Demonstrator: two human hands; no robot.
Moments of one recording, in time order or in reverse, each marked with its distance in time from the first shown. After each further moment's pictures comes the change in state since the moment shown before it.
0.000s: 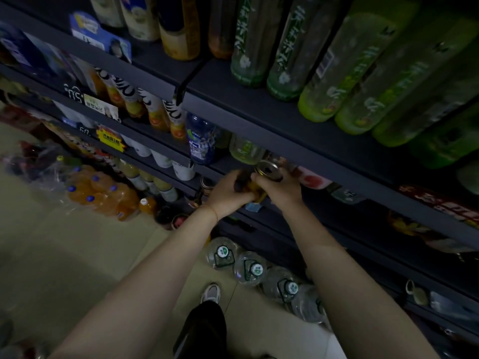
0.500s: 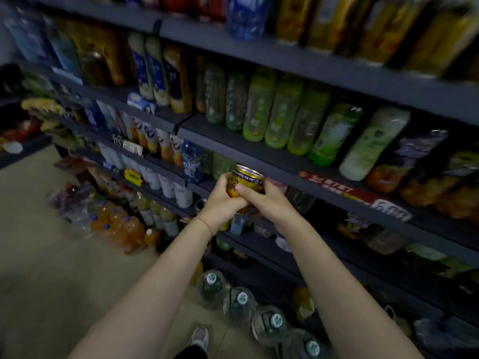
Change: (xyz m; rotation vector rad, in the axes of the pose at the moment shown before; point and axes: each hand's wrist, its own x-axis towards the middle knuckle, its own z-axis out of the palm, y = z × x) left_hand -0.175 0.113 0.099 -0.193 0.264 0.227; right_hand -0.183 0.006 -0.150 0.249 -0.332 -0.382
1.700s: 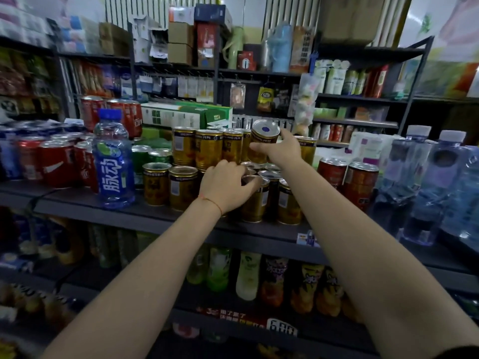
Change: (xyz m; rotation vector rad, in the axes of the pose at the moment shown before) left_hand 0.110 0.336 0.161 1.066 0.219 0.951; right_hand 0.003 -0.297 -0.307 -0.154 0.808 -0.441
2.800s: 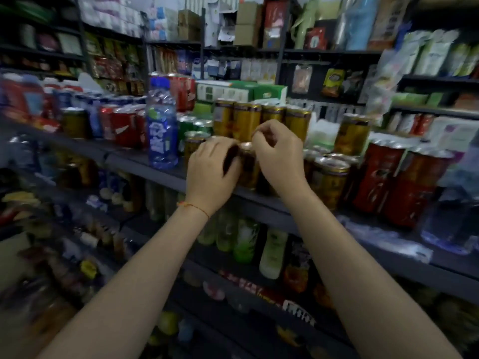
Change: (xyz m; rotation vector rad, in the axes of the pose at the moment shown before) left_hand -0.094 -0.027 -0.006 -0.097 0.474 -0.193; right_hand -0.099 0.017 0.034 0.109 -0.196 -0.531
